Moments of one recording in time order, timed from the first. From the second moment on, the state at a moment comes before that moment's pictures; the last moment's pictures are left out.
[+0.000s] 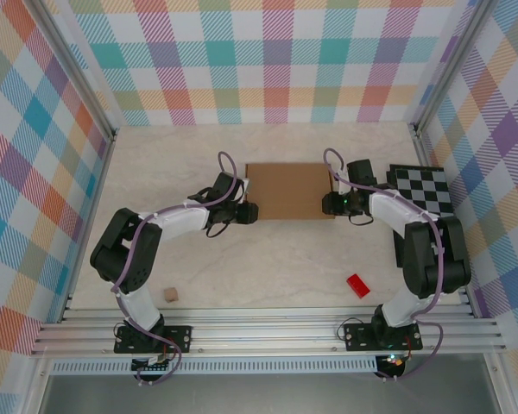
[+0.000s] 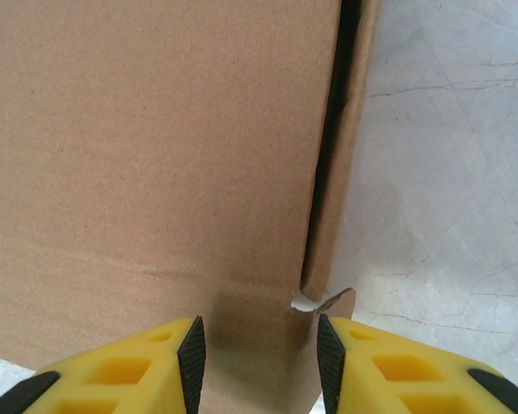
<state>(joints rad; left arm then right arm) -0.54 1.77 1.05 -0.19 0.14 -0.36 0.20 1.63 1.00 -0.43 -0.23 0.17</state>
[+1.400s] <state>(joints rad) -0.54 1.82 1.06 -0.18 0.11 -0.24 0.16 1.66 1.02 -0.46 -0.32 0.24</state>
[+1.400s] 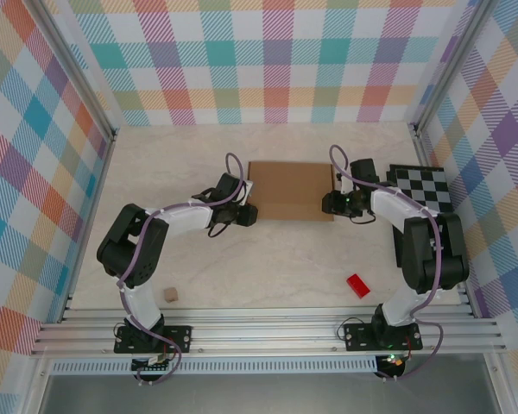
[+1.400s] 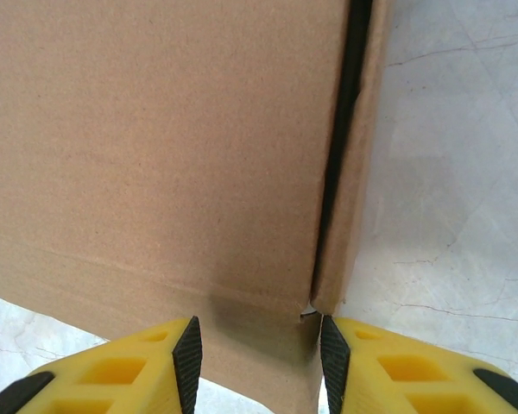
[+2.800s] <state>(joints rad) -0.54 1.87 1.12 -0.20 0.06 -0.07 0.14 2.10 1.70 -0.92 -0.20 -0.05</state>
